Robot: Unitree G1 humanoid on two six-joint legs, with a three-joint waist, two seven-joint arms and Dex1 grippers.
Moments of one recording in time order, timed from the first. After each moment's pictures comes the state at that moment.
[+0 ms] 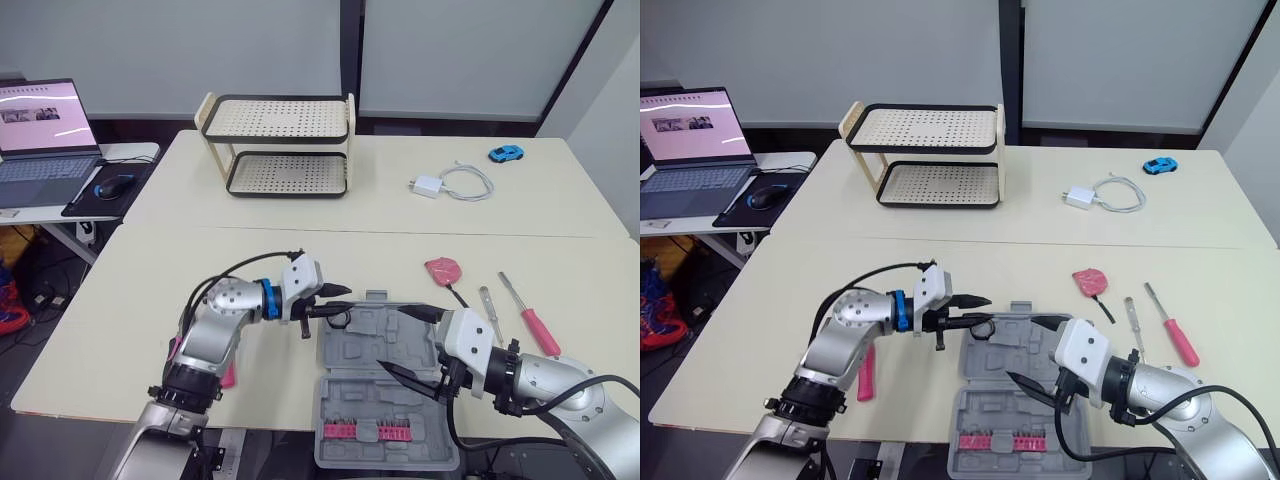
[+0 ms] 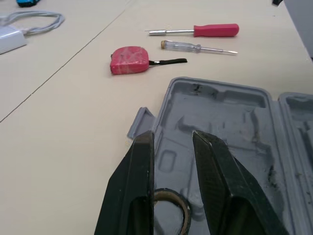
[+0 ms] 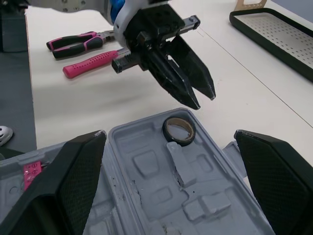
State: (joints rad) left arm -0.36 0.37 -0.18 0.18 -0.13 0.05 -1.09; right arm 0.15 -0.70 0.12 -0.82 0.30 0.51 0.67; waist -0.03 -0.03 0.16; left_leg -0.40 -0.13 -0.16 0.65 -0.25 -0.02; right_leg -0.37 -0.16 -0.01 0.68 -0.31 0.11
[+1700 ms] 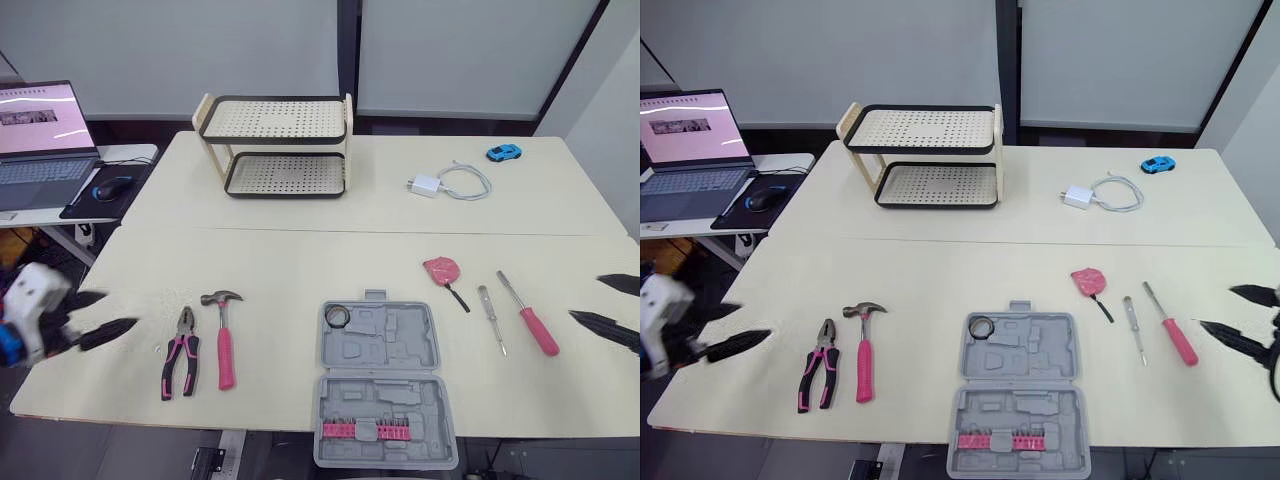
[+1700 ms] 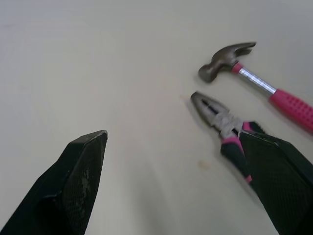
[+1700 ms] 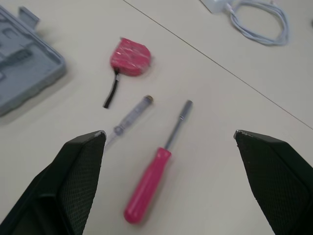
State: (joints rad) left arm -0.02 1.08 0.47 0.71 -0.33 0.07 -1.20; right arm 0.12 -1.05 -0.57 0.29 0.38 0.14 1.21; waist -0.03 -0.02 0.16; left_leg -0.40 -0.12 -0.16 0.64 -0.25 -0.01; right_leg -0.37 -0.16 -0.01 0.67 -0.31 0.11
